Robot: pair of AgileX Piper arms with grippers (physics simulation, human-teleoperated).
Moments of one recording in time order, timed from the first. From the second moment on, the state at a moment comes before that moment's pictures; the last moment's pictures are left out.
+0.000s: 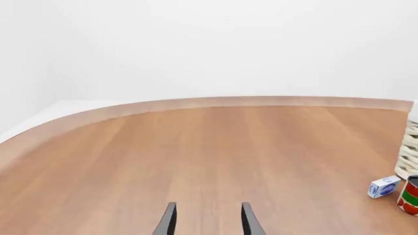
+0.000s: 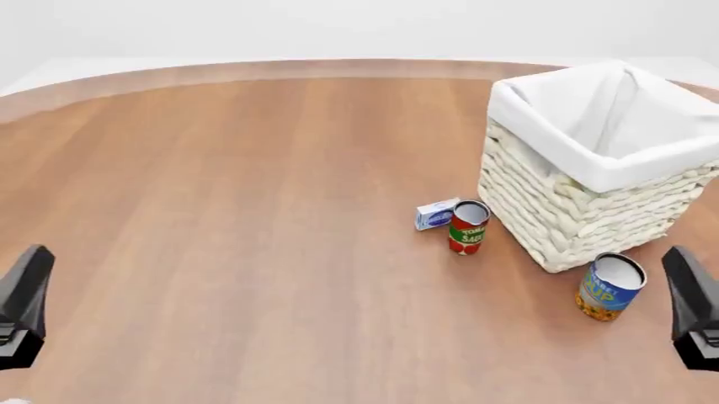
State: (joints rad) left arm 0.00 0.00 0.00 0.00 0.00; right arm 0.01 0.00 0.00 0.00 -0.01
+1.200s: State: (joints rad) left arm 0.00 0.01 0.00 0.00 0.00; right arm 0.24 0.00 0.00 0.07 -0.10
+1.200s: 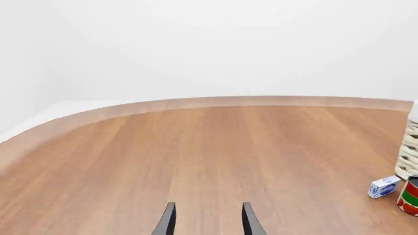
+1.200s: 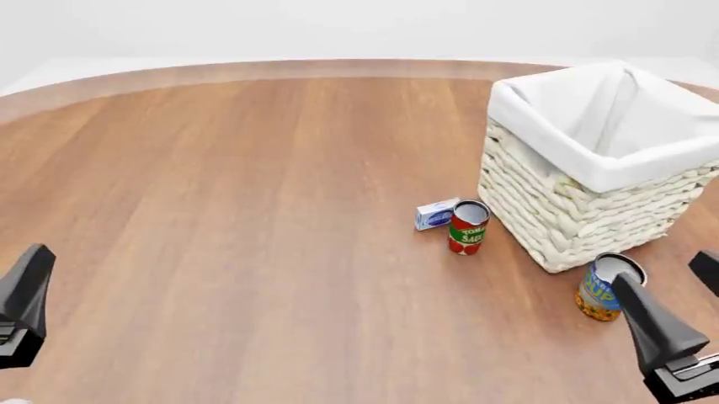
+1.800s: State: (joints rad) left arm 0.00 0.01 0.00 0.00 0.00; right arm 0.40 0.00 0.00 0.11 -0.13
